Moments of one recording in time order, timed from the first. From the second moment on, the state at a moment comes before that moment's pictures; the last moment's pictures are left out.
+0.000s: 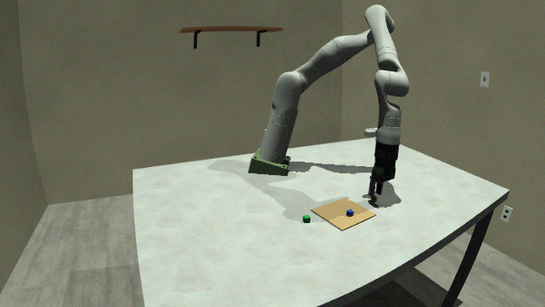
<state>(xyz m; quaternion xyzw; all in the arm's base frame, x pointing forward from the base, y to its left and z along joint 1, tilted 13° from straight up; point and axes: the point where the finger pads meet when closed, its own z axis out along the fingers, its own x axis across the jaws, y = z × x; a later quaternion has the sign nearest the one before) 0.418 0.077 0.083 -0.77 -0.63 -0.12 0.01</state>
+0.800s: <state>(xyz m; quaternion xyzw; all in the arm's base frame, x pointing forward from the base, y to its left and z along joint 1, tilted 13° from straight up) 0.419 0.077 0.083 -0.77 -0.63 -0.12 0.01</state>
